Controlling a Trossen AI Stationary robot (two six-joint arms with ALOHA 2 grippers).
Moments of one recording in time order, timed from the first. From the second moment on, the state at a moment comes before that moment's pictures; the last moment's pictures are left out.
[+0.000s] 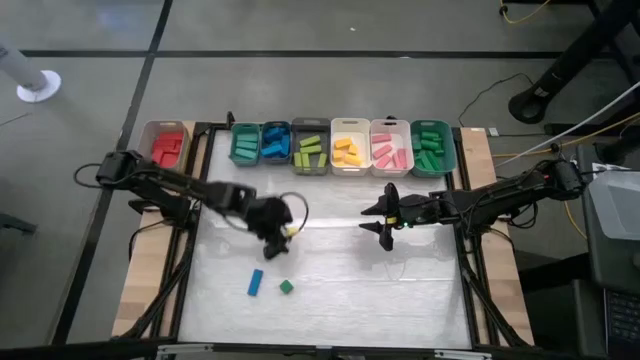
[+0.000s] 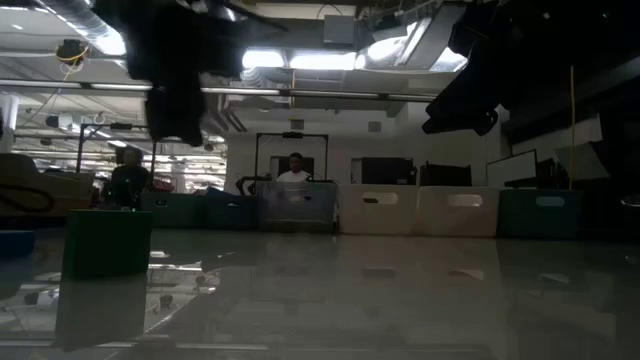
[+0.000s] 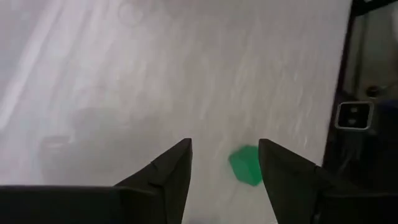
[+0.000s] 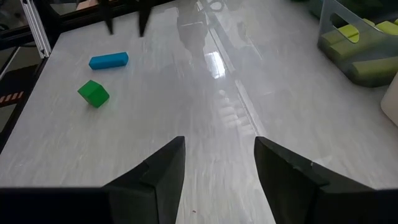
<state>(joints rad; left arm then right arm) -0.14 1.39 0.85 -0.38 0.21 -0.65 0.16 1.16 0.55 0.09 0.18 0.33</state>
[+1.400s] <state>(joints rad) -0.61 1.69 0.85 -0.07 -0.25 -0.04 0.16 1.16 0.55 0.08 0.17 0.37</state>
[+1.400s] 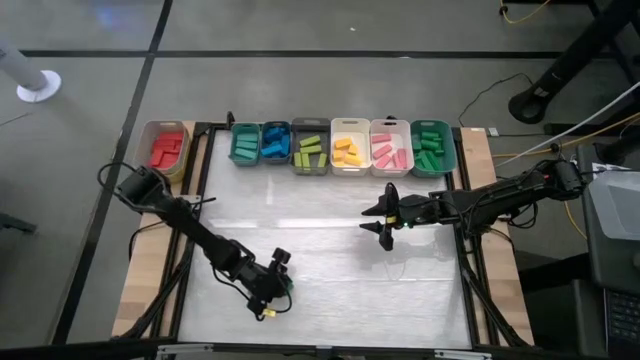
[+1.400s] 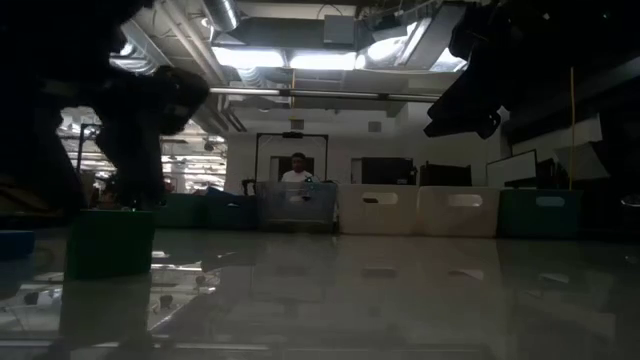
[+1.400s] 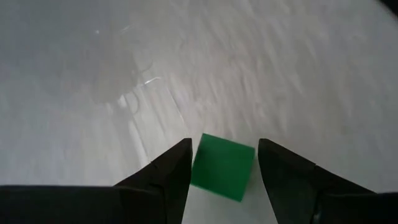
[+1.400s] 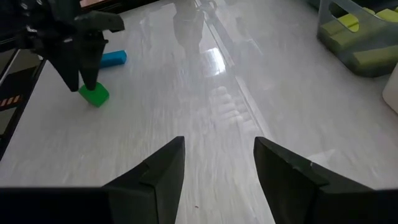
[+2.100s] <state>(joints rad) -0.50 1.72 0.85 -0.06 -0.25 -0.19 0.16 1.16 0.55 0.08 0.17 0.38</state>
